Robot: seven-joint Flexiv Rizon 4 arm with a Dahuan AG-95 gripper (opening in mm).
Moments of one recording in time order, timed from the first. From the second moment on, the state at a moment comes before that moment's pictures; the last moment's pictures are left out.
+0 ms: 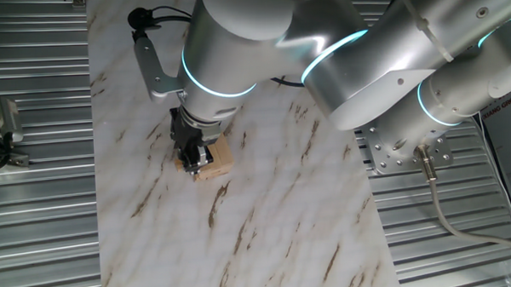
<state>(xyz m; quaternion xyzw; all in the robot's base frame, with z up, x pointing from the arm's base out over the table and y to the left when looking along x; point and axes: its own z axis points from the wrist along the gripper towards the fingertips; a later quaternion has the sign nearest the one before) 0.570 0.046 0.088 -0.10 0.99 0.01 0.06</state>
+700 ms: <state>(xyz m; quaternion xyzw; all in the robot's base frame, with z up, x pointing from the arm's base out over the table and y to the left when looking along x) 0.570 0.046 0.088 -0.08 1.00 0.01 0.06</state>
